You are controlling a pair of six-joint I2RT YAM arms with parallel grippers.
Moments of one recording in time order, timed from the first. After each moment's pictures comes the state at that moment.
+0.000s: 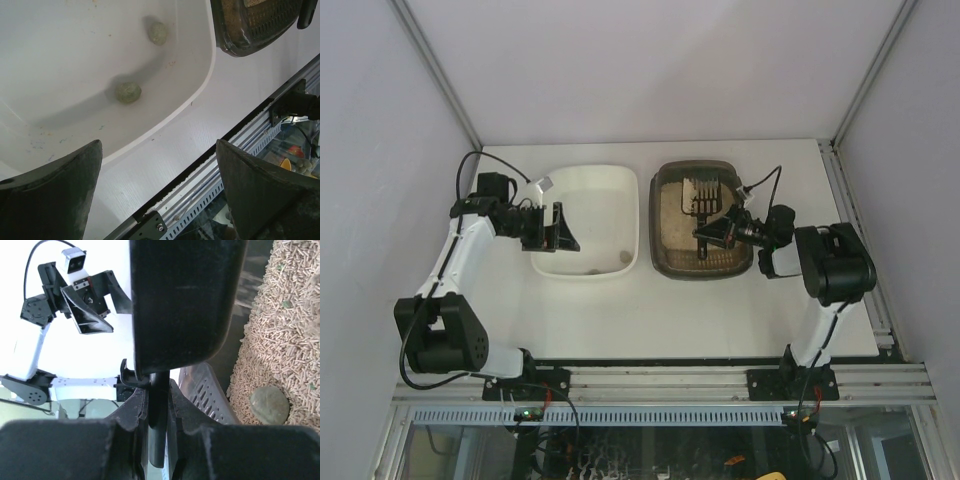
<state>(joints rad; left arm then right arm) 0.05 1.41 1.18 -0.94 0.71 0.10 0.09 1.83 0.64 1.09 -1.09 1.20</state>
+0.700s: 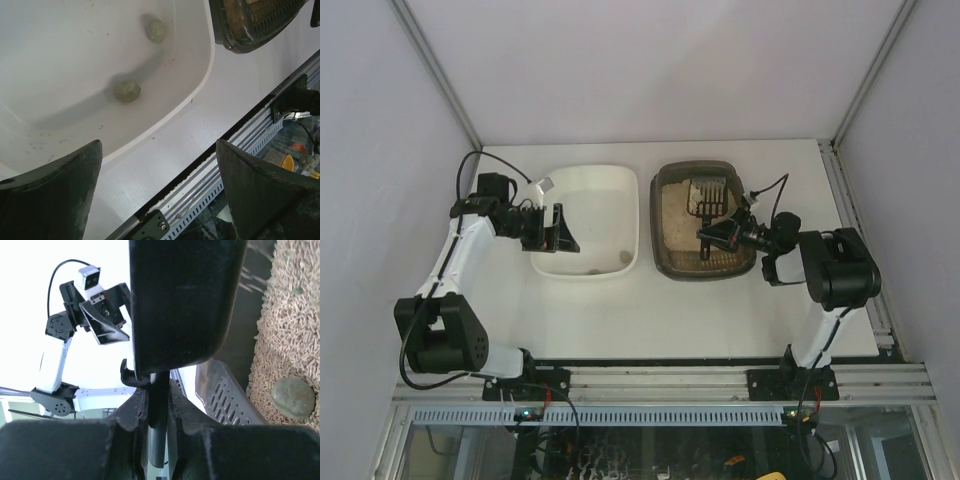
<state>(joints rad) 0.05 1.41 1.18 -0.95 0.72 0.12 0.07 1.86 0.56 1.26 -1.05 1.41</state>
